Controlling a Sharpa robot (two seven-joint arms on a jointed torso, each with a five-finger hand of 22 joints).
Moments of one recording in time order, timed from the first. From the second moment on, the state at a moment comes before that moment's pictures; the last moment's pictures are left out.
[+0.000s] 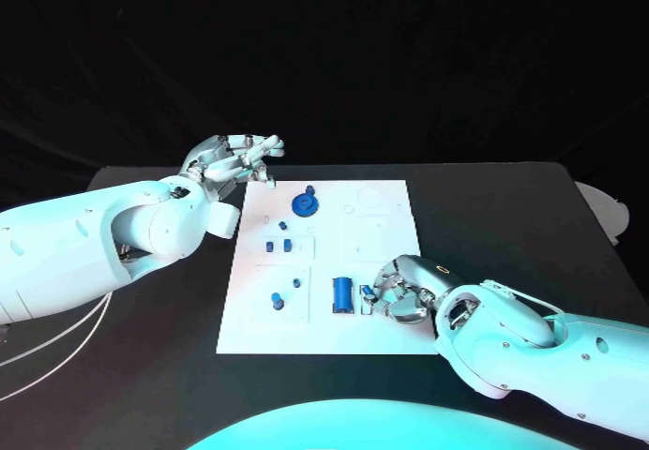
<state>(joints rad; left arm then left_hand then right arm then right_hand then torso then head) 1.22 -0.97 -0.03 1.59 -0.02 -0.30 0.34 1.50 -0.02 0.06 0.29 0.09 0.80 0.20 0.36 0.19 0.73 0.15 0.62 0.11 0.96 0.08 1.21 0.42 0.17 1.07 0.16 0.78 0.60 1.01 -0.89 -0.14 1.91 -1.44 -0.48 -0.56 1.21 -0.15 0.48 0.29 0.28 1.01 0.06 0.44 0.61 1.47 -0.02 1.37 1.31 1.46 -0.08 1.53 1.31 0.01 1.46 0.03 1.57 1.31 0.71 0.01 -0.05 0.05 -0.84</state>
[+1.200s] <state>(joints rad) 1.22 -0.97 -0.03 1.59 -0.02 -0.30 0.34 1.50 -0.02 0.07 0.29 0.09 0.80 0.20 0.37 0.19 0.72 0.16 0.62 0.11 0.96 0.08 1.21 0.42 0.17 1.07 0.16 0.78 0.60 1.01 -0.88 -0.14 1.89 -1.42 -0.46 -0.55 1.03 -0.18 0.38 0.29 0.29 1.04 0.04 0.46 0.65 1.47 -0.02 1.39 1.31 1.46 -0.08 1.53 1.31 0.01 1.46 0.03 1.57 1.31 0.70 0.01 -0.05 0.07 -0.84</state>
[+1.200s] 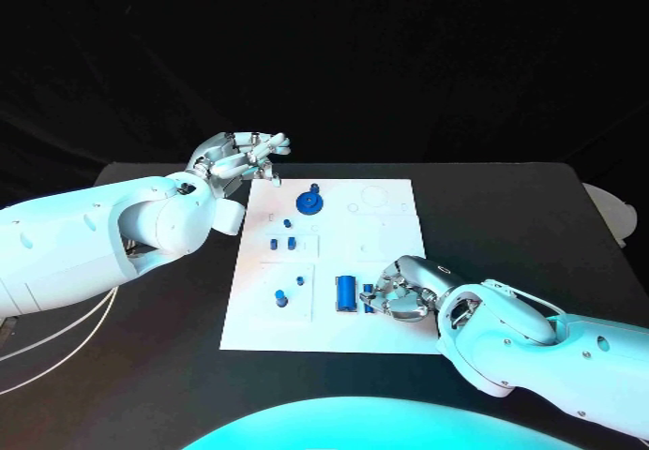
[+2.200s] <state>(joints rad) 1.20 -0.83 -0.05 1.38 0.02 -0.30 0.40 1.50 -0.05 0.11 0.28 0.09 0.80 0.20 0.39 0.19 0.86 0.16 0.52 0.06 0.83 0.11 0.72 0.23 0.17 0.88 0.23 0.38 0.35 1.19 -0.81 -0.13 1.42 -0.51 -0.56 0.24 1.39 -0.18 0.46 0.27 0.16 0.83 0.18 0.27 0.54 1.02 0.11 0.29 0.61 1.03 0.06 0.57 0.56 0.17 0.99 0.15 0.28 0.94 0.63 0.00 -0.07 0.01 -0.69</state>
